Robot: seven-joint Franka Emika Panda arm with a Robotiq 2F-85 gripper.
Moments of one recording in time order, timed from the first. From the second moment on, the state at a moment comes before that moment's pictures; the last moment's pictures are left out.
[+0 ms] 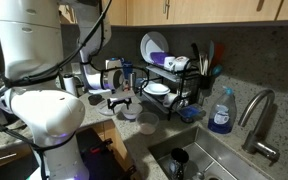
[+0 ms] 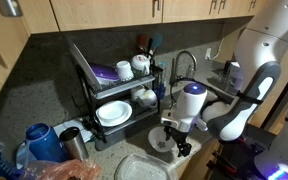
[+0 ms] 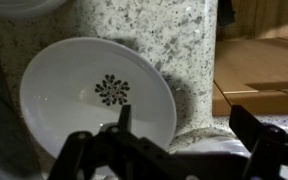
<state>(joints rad) 0.31 0.13 0.18 -2.69 -0.27 2.95 -0.49</state>
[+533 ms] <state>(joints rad) 0.38 0.26 0.09 -2.59 -0.45 2.96 -0.40</state>
